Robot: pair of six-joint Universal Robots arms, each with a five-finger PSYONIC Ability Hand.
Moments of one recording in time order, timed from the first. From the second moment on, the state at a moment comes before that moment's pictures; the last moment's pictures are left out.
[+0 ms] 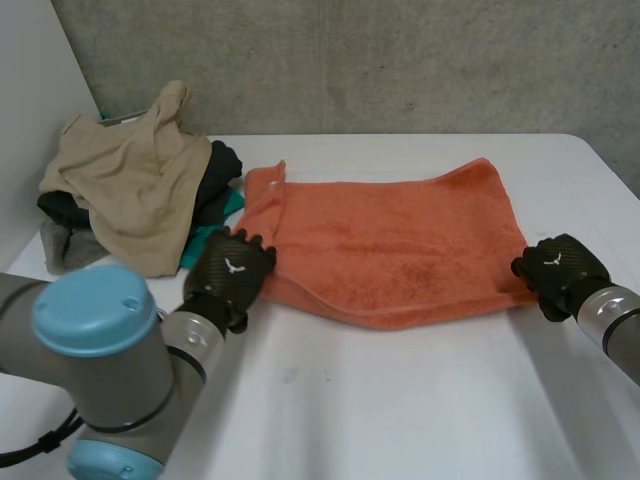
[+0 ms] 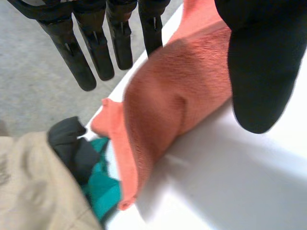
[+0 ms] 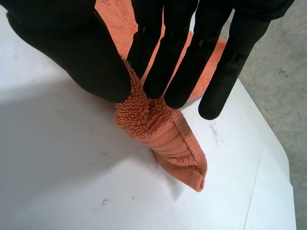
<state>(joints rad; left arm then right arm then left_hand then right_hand) 4.14 -1.95 -1.79 3.54 -1.64 3.70 1.58 -1.16 1.79 -0.21 1.23 2.31 0.40 0.40 0.40 0.39 0.22 1.12 1.19 1.20 1.20 1.00</state>
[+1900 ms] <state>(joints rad) 4.29 -2.15 -1.26 3.31 -1.41 3.68 1.60 -1.16 1.29 0.22 1.34 2.22 1.16 1.20 1.19 1.20 0.98 1.12 1.19 1.20 1.20 1.00</state>
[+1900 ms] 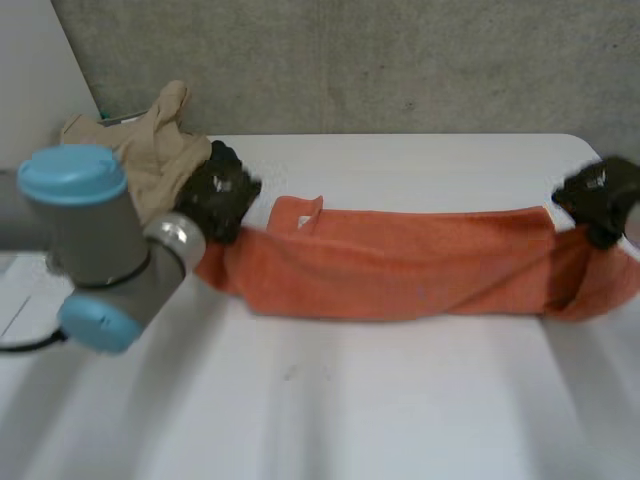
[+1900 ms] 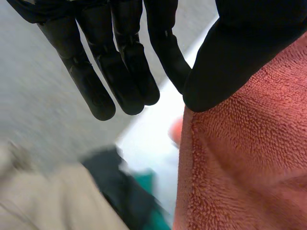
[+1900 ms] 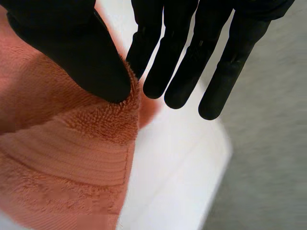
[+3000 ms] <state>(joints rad) 4.26 -1.95 -1.74 3.54 -1.56 3.62 1.54 -1.24 1.60 -0.03 1.21 2.54 1.16 1.20 1.20 1.20 0.99 0.60 0.59 0.58 0.58 0.37</state>
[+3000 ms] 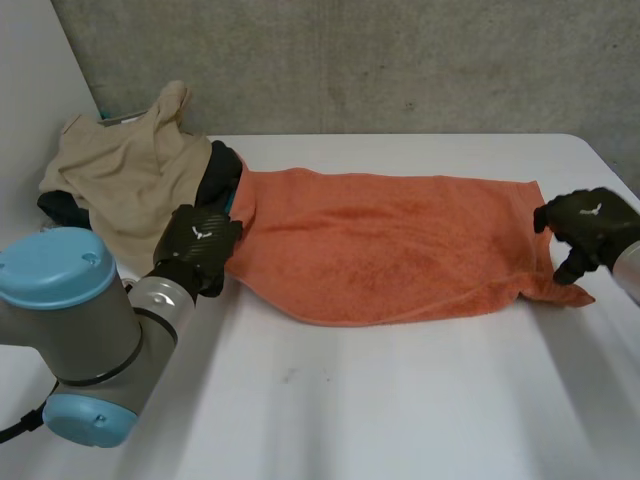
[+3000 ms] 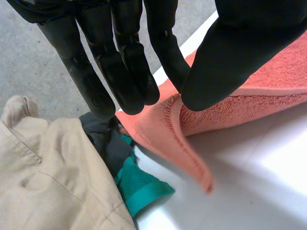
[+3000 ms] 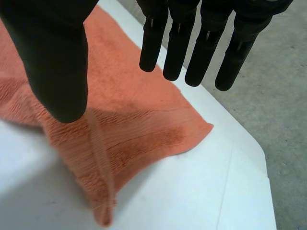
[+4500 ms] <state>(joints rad) 4.26 -1.82 -1.86 3.43 -1.48 3.73 1.19 -1.31 1.65 0.33 1.13 2.04 0.52 0.52 0.53 0.51 0.34 1.14 1.19 1.19 1.20 0.99</state>
